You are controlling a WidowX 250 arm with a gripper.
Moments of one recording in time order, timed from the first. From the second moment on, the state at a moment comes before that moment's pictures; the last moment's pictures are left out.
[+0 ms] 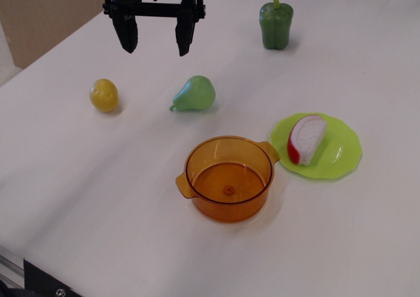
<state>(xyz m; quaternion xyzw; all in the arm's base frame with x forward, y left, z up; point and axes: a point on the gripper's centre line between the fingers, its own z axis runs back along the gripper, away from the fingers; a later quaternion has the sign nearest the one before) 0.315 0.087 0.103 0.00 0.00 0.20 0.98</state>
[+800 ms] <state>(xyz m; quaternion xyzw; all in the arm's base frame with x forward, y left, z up) 0.325 0.005 0.087 -0.02 0.01 0.10 0.99</state>
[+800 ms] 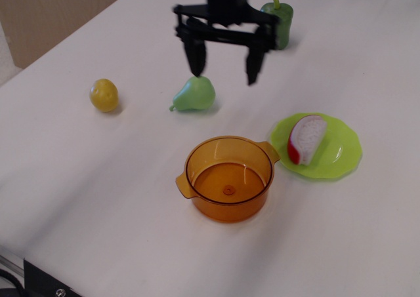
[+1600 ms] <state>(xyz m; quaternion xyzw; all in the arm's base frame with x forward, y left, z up) 0.341 -0.077 0.069 -0.04 0.00 -0.02 1.00</state>
